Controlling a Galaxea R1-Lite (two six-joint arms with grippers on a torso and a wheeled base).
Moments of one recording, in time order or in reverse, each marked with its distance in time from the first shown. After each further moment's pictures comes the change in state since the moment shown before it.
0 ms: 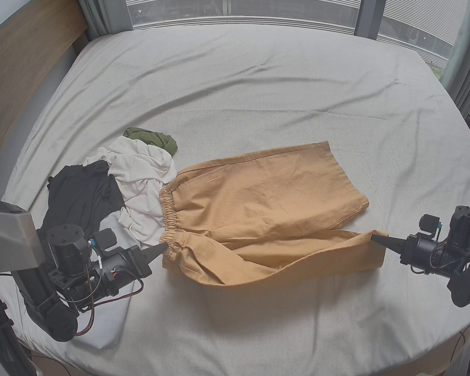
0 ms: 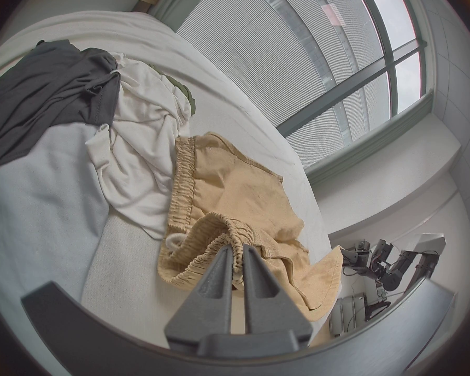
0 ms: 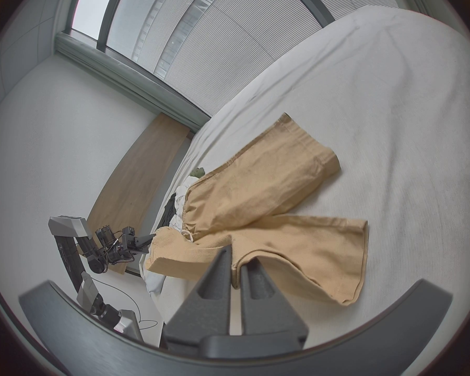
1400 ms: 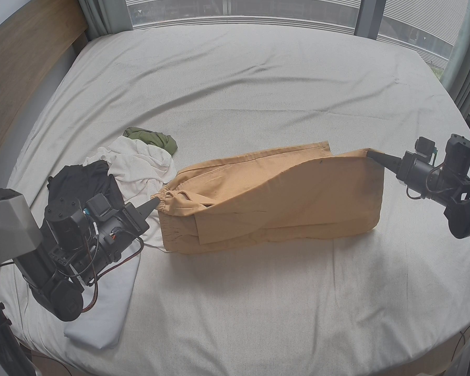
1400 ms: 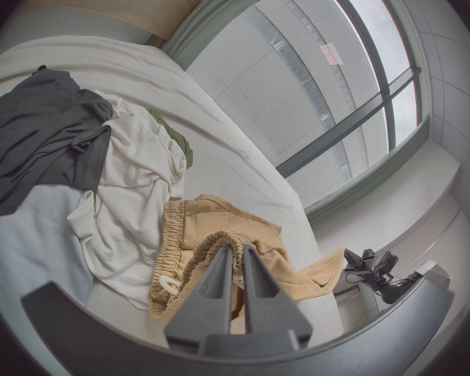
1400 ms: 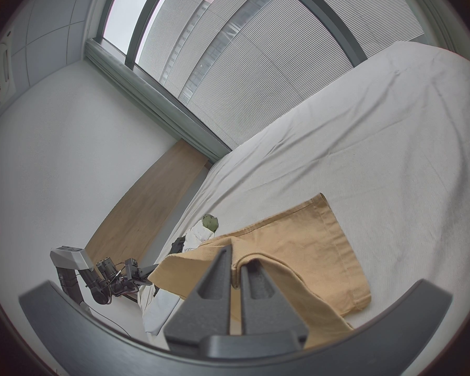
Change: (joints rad) left arm 0.011 -0.017 -0.179 0.000 0.135 -0.097; right arm 0.020 -0.013 -0.603 0.359 -0.004 0.069
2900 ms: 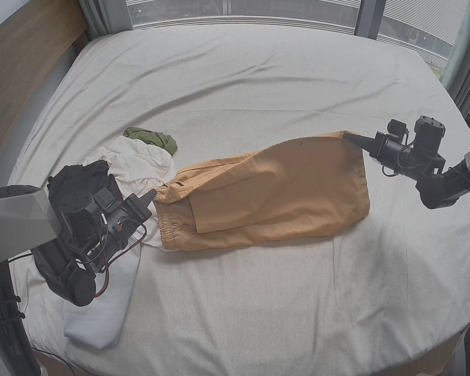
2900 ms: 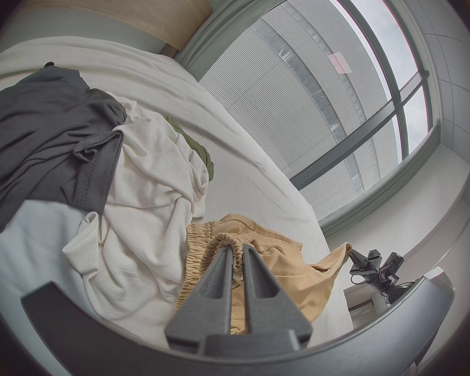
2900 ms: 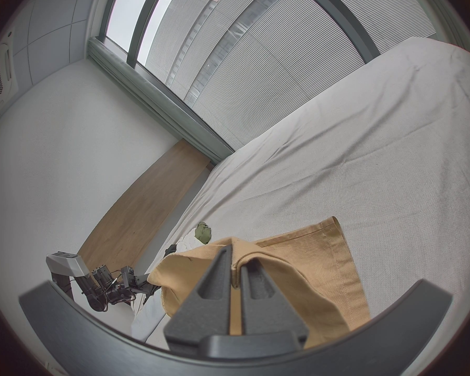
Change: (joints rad) left arm 0.047 0.147 -0.164 0.001 0.063 -0.010; right arm 0.042 0.251 -0.429 0.158 -0.004 -0.001
